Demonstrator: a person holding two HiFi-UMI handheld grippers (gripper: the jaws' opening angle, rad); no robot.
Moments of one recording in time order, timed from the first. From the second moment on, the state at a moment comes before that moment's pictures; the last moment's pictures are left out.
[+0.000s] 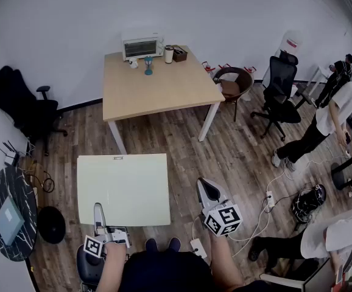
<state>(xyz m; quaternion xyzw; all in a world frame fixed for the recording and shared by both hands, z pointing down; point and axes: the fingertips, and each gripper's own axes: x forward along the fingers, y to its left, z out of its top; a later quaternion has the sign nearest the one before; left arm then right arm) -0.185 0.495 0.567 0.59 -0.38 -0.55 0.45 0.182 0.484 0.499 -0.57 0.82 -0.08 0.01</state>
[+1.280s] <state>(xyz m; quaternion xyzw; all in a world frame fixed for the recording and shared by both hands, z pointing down) -0.143 0.501 0.580 0.57 -0.41 -0.57 0.44 0.240 0.452 0.514 -0.55 0.83 -0.06 0.00</state>
